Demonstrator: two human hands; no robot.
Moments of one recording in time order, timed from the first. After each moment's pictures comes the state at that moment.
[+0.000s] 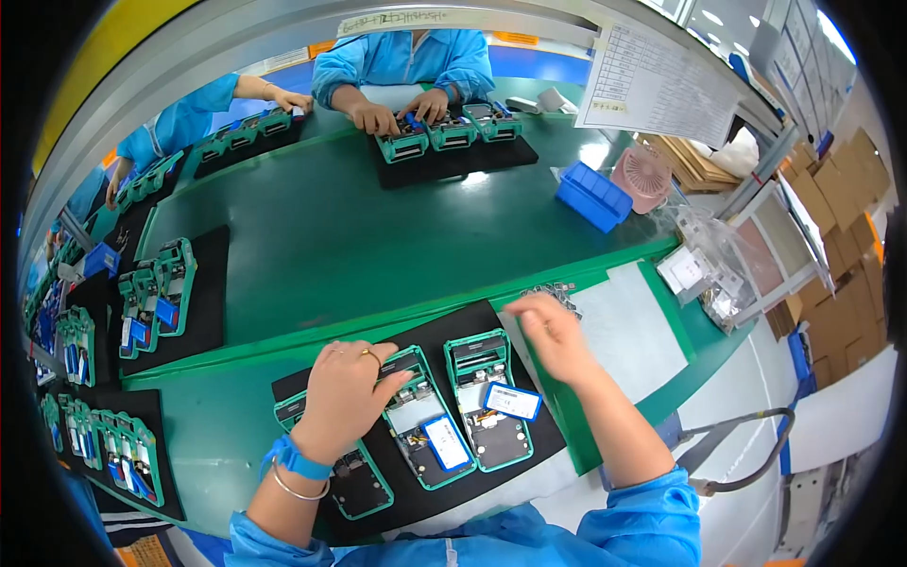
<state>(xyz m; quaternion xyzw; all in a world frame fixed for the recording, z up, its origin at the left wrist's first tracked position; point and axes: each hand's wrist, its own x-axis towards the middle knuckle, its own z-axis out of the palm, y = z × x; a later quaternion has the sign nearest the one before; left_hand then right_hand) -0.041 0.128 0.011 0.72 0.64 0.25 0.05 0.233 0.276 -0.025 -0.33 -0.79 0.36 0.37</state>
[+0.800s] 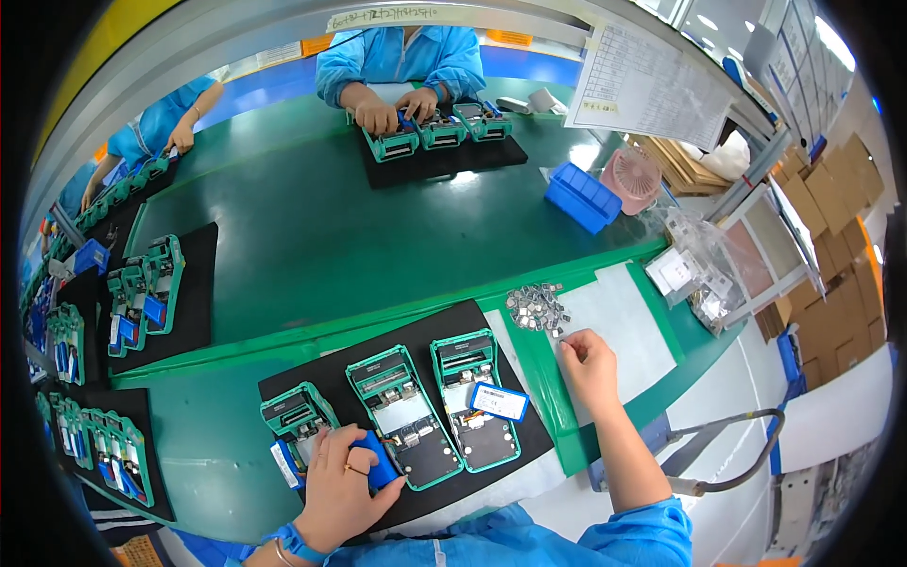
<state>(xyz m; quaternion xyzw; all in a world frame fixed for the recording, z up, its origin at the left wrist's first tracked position) -0.008 0.021 -0.013 0.69 0.65 0.27 0.13 0.305 0.246 -0.053 -0.62 -0.69 0.22 0.32</state>
